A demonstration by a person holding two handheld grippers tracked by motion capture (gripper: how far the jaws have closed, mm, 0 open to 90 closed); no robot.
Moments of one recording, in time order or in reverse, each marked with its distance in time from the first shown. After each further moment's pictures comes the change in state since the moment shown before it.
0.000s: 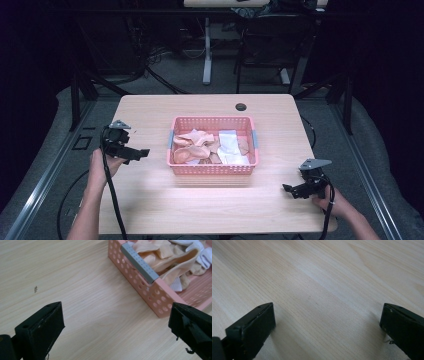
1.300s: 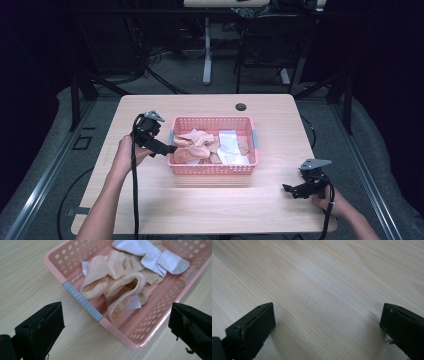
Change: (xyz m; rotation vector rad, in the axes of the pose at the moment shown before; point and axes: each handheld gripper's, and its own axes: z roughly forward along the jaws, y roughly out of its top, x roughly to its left) left arm -0.060 0.063 0.025 0.078 -0.131 0.176; right arm 0.000 0.000 0.000 0.002 -0.002 -0.001
